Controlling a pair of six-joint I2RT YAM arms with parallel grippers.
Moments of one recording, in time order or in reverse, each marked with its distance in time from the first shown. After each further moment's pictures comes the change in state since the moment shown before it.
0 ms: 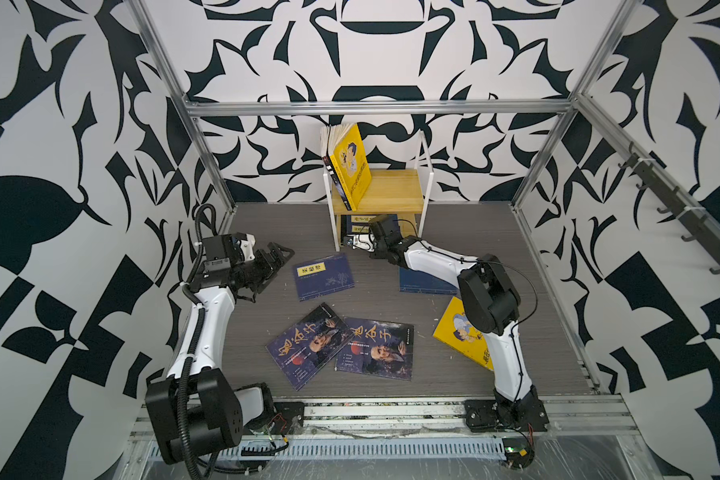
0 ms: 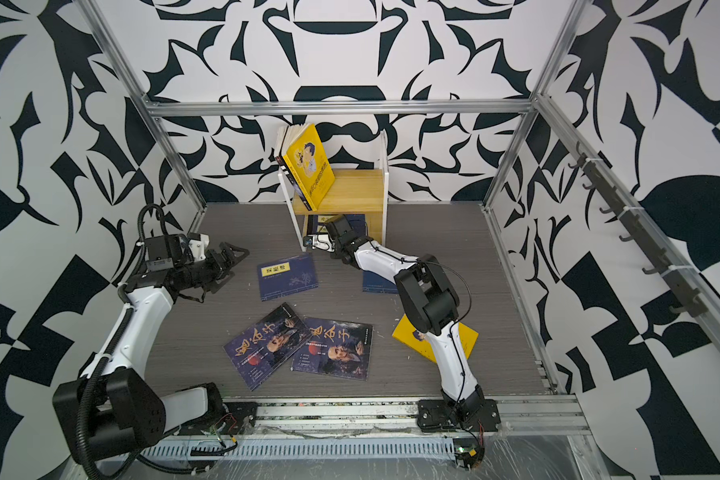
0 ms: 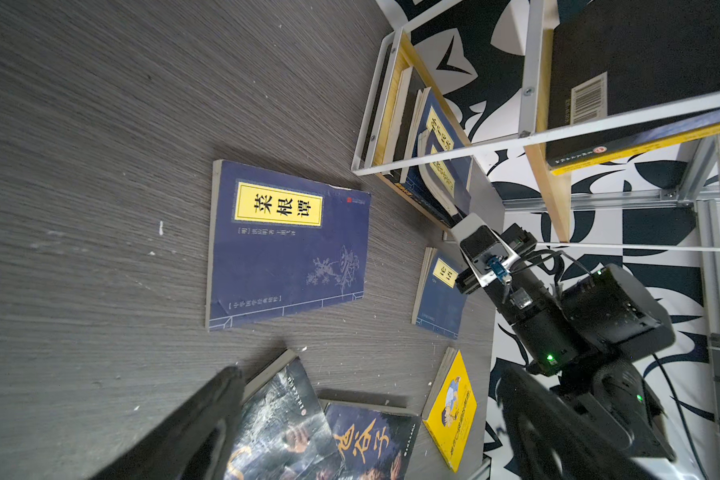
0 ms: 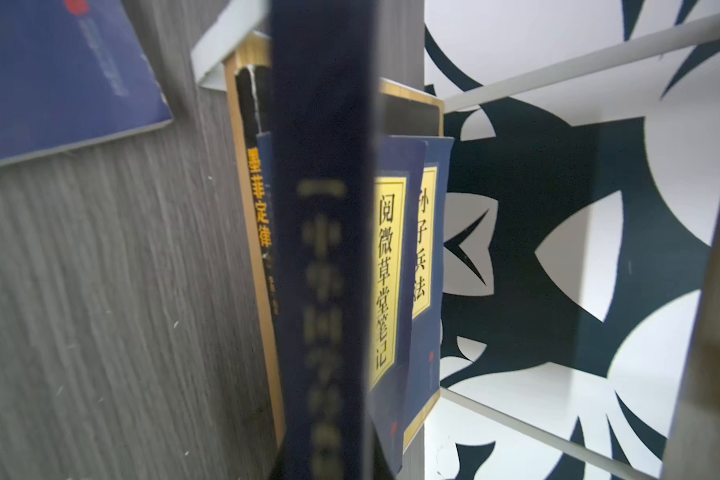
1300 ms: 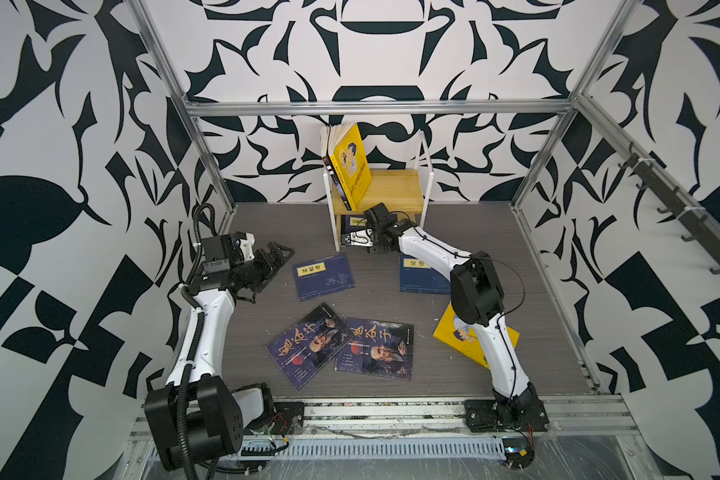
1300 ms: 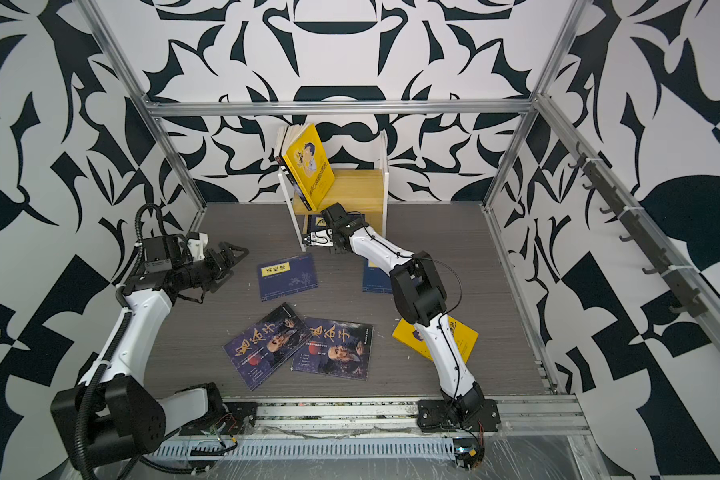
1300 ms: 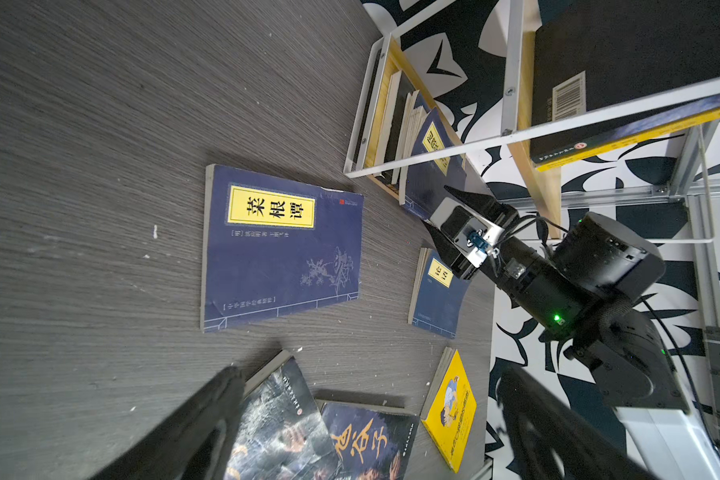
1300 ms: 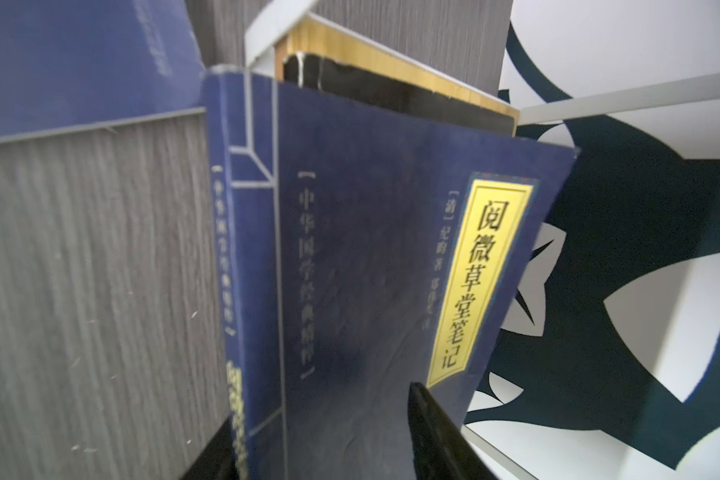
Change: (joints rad) left arm 0.000 -0.029 0.000 0.000 0.000 0.000; right arm -0.035 0.166 0.348 -0.354 -0.066 -0.066
